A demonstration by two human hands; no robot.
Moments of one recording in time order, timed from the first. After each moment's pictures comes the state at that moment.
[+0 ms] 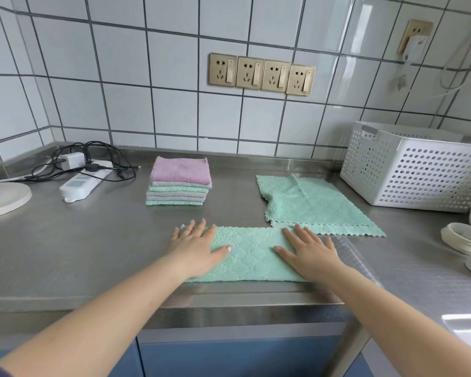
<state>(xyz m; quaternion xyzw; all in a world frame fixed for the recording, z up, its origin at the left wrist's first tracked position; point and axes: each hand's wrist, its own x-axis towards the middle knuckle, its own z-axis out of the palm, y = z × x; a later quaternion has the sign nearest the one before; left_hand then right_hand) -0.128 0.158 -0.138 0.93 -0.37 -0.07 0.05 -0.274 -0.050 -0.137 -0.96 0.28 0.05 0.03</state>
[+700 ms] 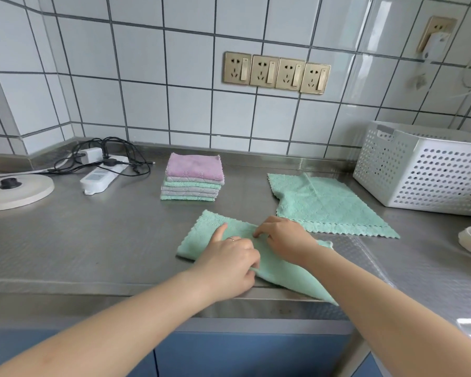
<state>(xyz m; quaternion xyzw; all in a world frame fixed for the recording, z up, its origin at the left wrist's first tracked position) -0.188 0.165 -0.126 0.83 -0.54 0.10 0.07 -0.225 -0.012 -0.119 -0.99 0.09 -0.04 0.07</state>
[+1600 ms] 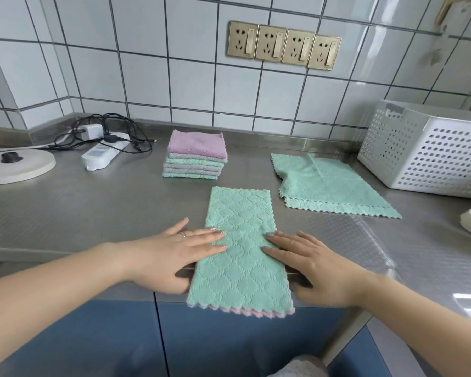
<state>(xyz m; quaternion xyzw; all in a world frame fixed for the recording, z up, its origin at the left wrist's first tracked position) -0.146 0.259 -0.131 0.76 -0.64 -0.08 -0.08 -0.327 -0.010 -0.147 -0.99 -0.12 -0.03 -0.01</state>
